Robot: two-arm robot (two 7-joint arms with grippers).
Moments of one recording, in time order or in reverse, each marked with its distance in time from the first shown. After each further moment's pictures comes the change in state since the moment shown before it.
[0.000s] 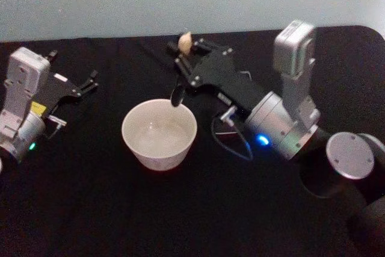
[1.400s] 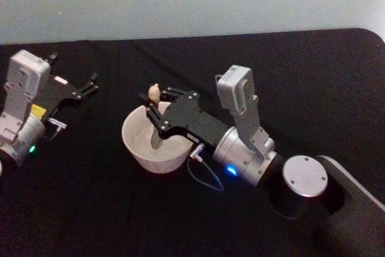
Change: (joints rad) left arm 0.000 0.000 0.000 0.000 0.000 0.000 0.000; right arm 0.048 -0.057 -0.100 0.214 -0.062 -0.025 0.017
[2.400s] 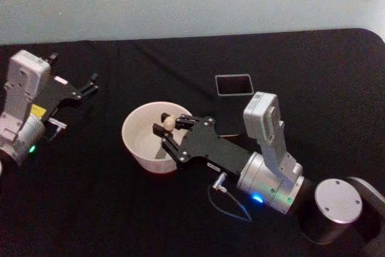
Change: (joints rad) left arm 0.000 0.000 0.000 0.000 0.000 0.000 0.000; right arm -0.123 0.121 0.017 -0.154 0.038 0.022 0.069
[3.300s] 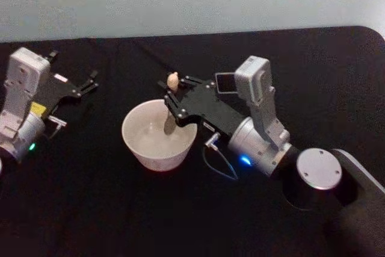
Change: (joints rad) left arm 0.000 0.000 0.000 0.000 0.000 0.000 0.000; right arm 0.124 -0.109 0.037 0.162 -0.057 -0.039 -0.075
